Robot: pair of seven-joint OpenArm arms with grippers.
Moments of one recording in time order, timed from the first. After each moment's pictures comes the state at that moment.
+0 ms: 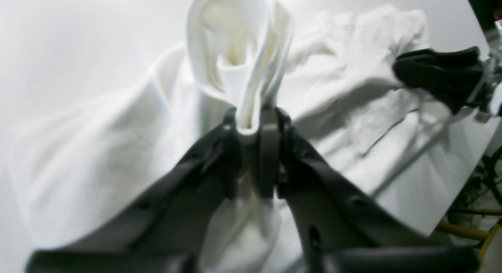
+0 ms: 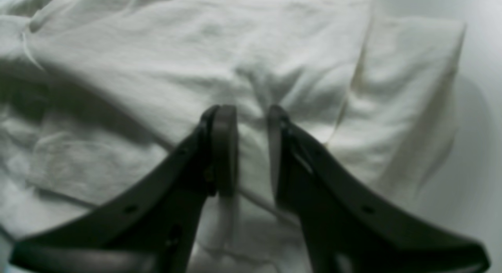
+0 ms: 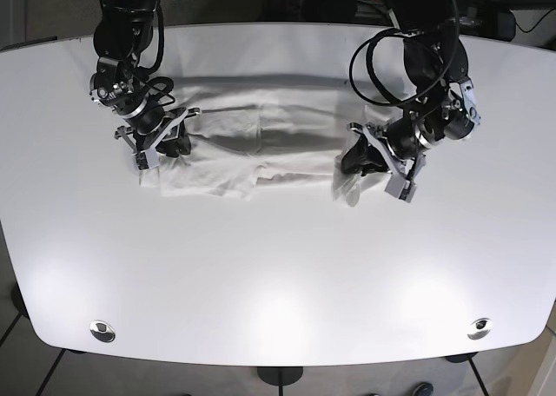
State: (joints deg) left arm -1.3 -0.4 -18.1 94.6 -36.3 -38.2 62.7; right arm -6.7 5.2 16.2 84.6 11.6 32.1 -31.1
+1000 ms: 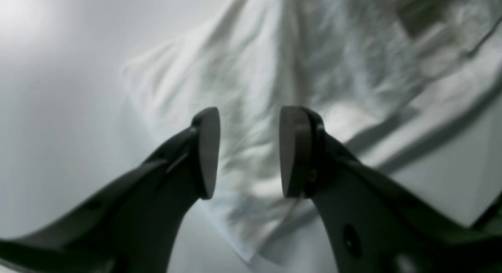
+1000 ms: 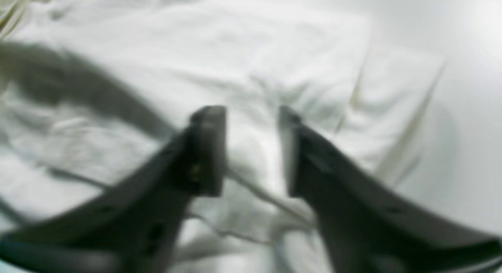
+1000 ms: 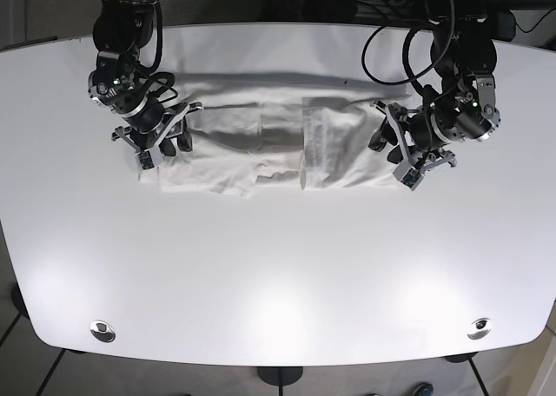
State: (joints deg) left arm 3.3 -12.7 -11.2 103.5 -25.4 -37.9 63.4; right arm -8.8 5.3 12.9 96.2 11.4 31.9 -37.7
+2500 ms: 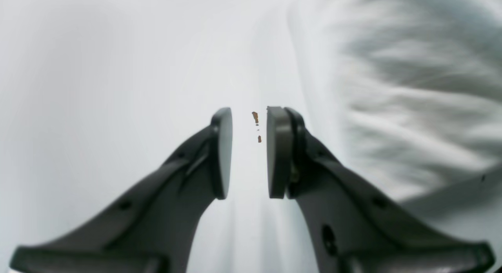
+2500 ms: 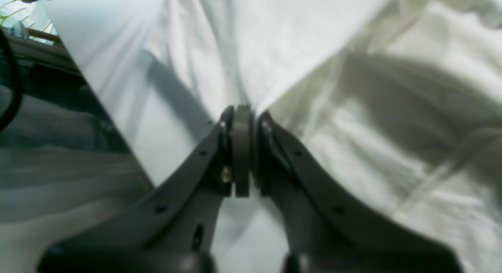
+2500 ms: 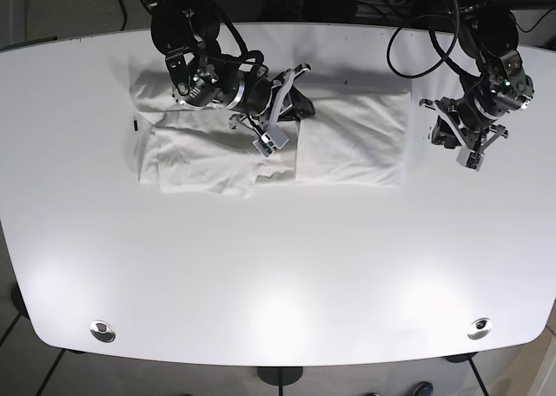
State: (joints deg) left arm 7.2 -12.6 -28.7 96.5 -18.9 -39.9 53.5; right arm -9.1 1.2 -15.6 101.8 28.1 23.6 -52.3
